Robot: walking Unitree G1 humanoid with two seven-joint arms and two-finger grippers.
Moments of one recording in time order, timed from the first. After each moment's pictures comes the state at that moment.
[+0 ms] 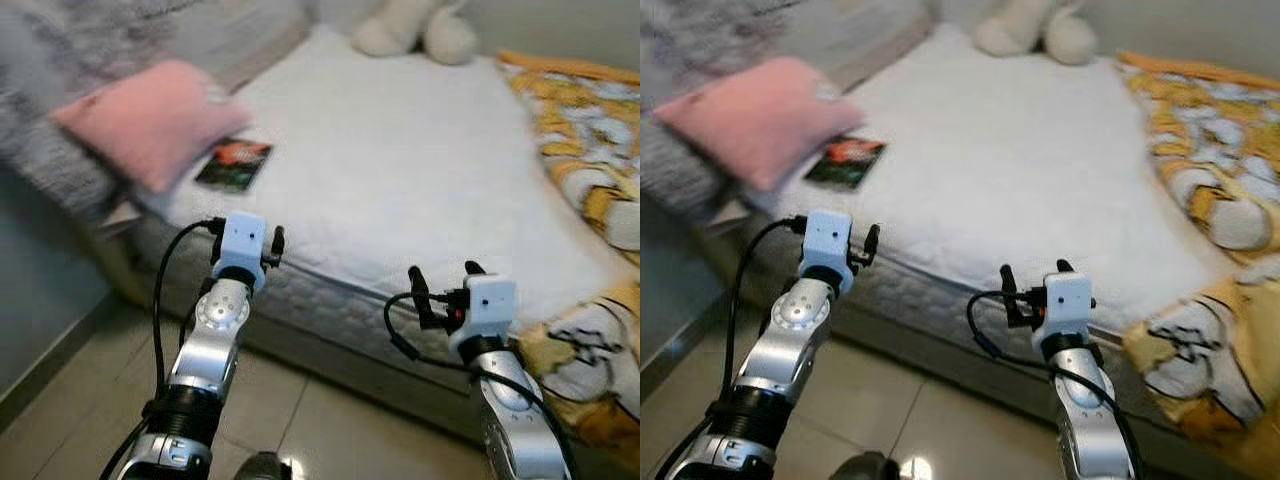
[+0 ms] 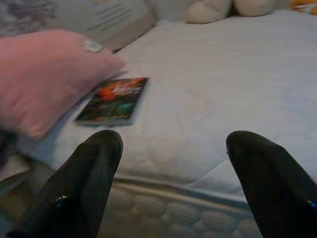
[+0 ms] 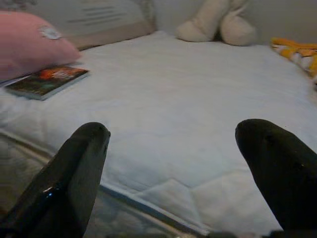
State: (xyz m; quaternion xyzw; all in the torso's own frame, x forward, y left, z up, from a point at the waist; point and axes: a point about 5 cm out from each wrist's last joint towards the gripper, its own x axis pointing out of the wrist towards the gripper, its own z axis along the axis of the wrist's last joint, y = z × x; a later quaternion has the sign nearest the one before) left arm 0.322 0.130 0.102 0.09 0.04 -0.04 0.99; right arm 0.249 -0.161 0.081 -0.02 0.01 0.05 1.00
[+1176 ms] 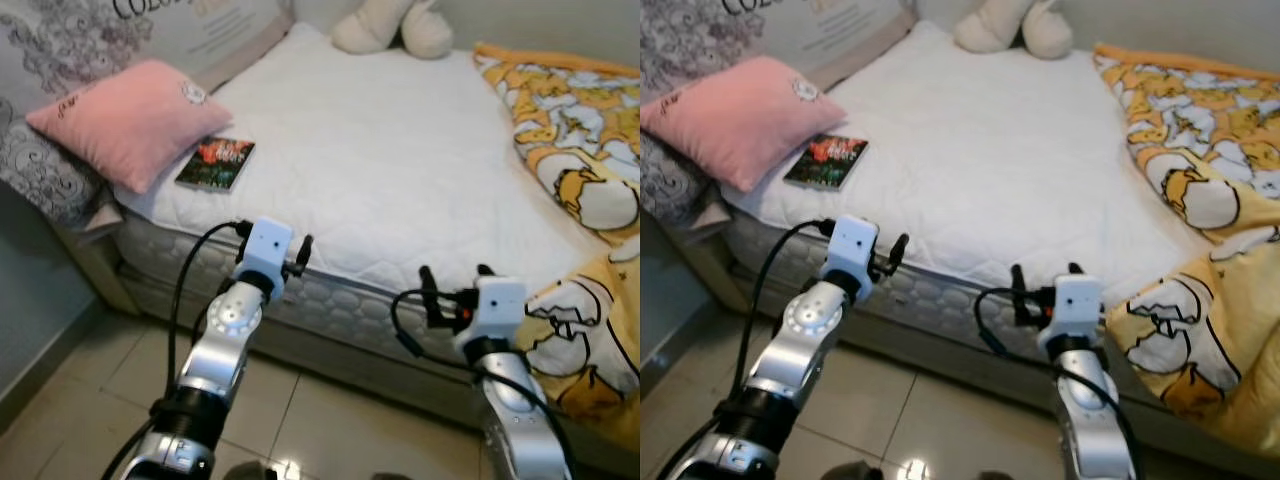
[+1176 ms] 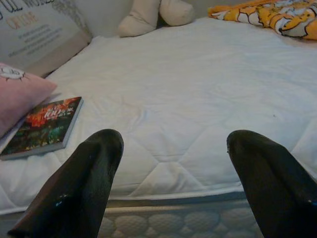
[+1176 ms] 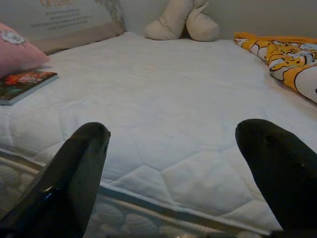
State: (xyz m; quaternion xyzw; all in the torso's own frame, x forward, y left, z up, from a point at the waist) left arm 0.318 0.109 0.099 0.11 0.03 -0.15 0.98; right arm 0.248 -0.164 0.079 -0.01 0.02 0.02 1.00
